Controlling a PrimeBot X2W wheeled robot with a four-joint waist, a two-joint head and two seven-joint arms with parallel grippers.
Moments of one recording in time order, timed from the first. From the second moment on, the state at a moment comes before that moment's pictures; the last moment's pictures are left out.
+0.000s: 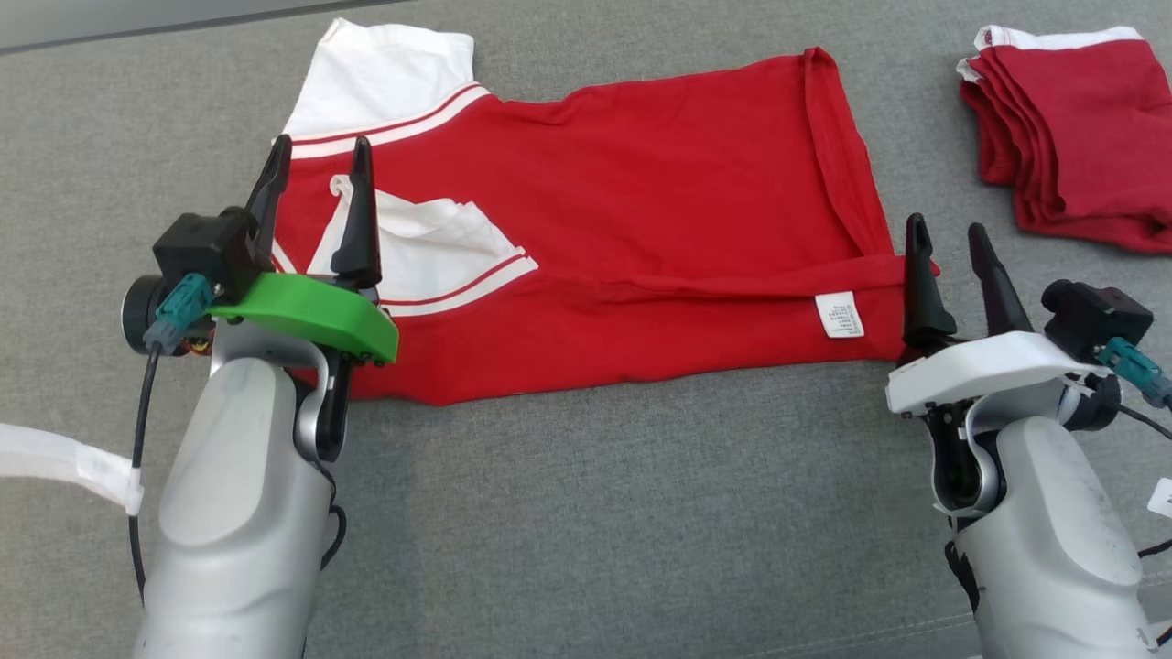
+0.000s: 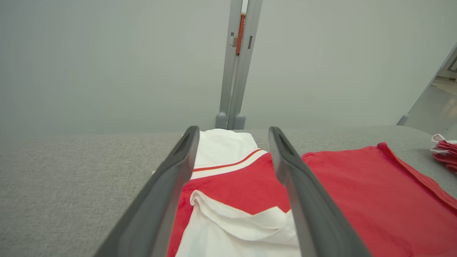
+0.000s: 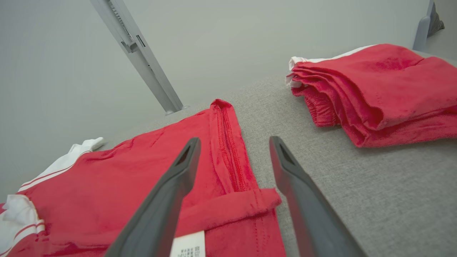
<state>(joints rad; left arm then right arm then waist) -0.65 0.06 -0.13 0.58 -0.28 -0.12 -0.26 -0.44 -0.05 -0.05 0.47 0.38 0.13 -0.26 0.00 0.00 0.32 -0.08</state>
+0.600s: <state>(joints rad) -0.31 0.07 -0.04 0.46 -0.37 -0.09 -0.12 -0.19 -0.05 -0.16 0.26 0.27 0.13 -0.26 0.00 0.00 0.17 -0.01</state>
